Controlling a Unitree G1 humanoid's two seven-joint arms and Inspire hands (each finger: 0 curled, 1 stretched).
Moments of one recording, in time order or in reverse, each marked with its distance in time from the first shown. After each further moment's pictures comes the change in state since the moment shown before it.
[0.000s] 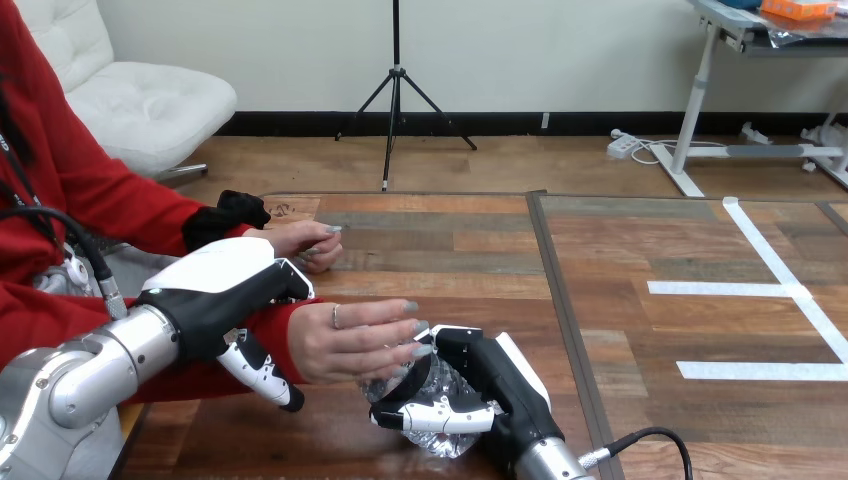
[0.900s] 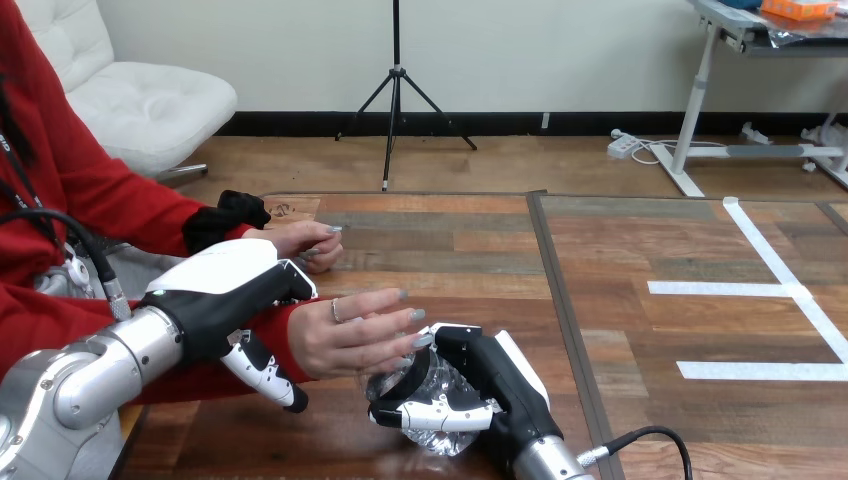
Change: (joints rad) left arm 0.000 -0.012 0.000 0.004 0.002 0.000 0.000; right arm -0.005 0.000 0.010 0.001 -0.004 -0.002 -0.021
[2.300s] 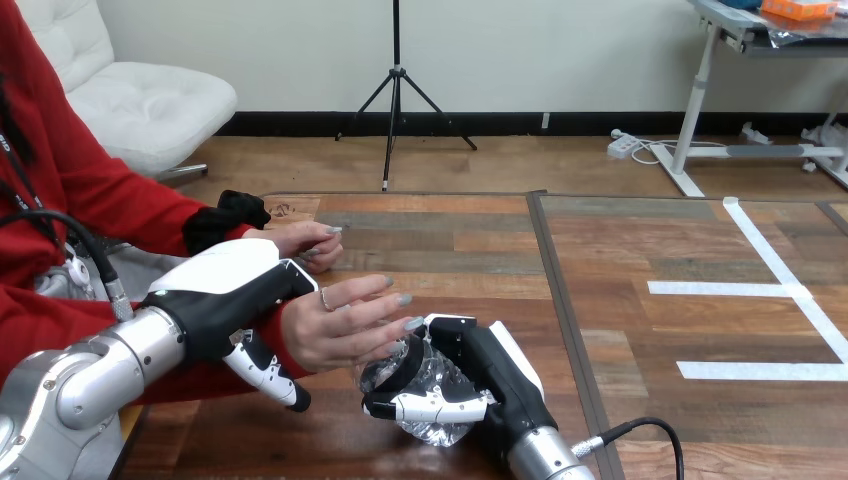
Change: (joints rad) left arm -0.001 -0.006 0.000 0.002 0.001 -0.005 0.004; right arm -0.021 0.001 0.016 0.000 -0.002 -0.002 -0.015
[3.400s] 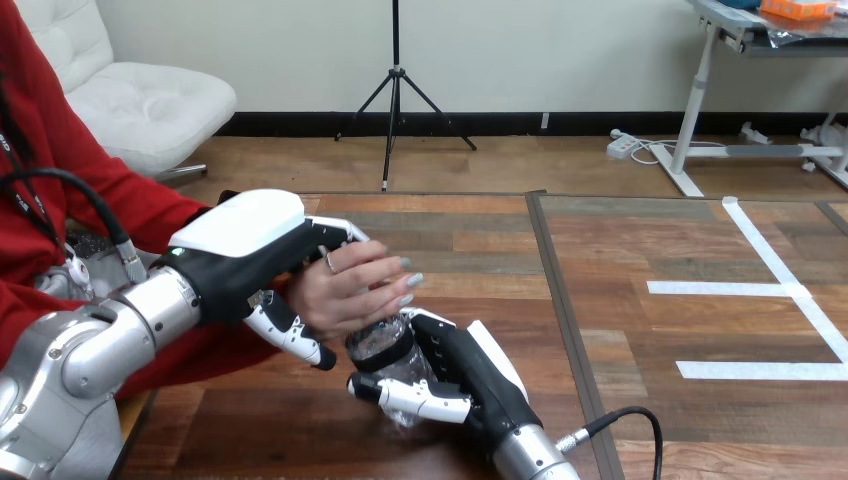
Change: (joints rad) left arm -0.092 -0.002 0.000 0.035 0.010 -0.147 0.065; right arm -0.002 -0.005 0.047 -0.043 -0.128 0.042 -0.096
